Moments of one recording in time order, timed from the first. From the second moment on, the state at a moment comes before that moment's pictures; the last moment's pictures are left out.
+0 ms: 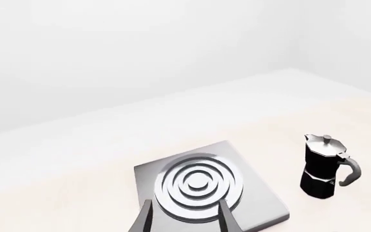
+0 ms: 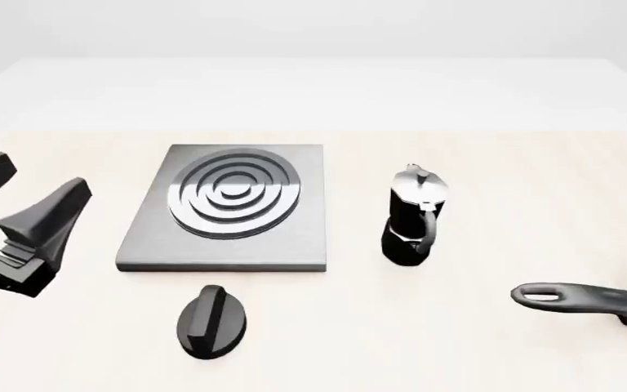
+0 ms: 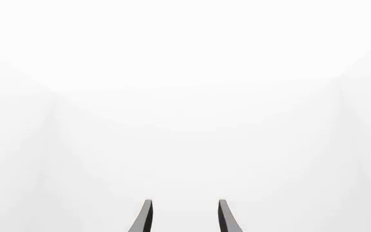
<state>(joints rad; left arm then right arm) -0.31 0.44 -0.25 -0.14 0.11 0.10 0.00 -1.54 0.80 0.01</state>
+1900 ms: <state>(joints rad) -0.78 1.09 -0.63 -0.33 0.15 0.12 0.00 -1.89 0.96 0.00</state>
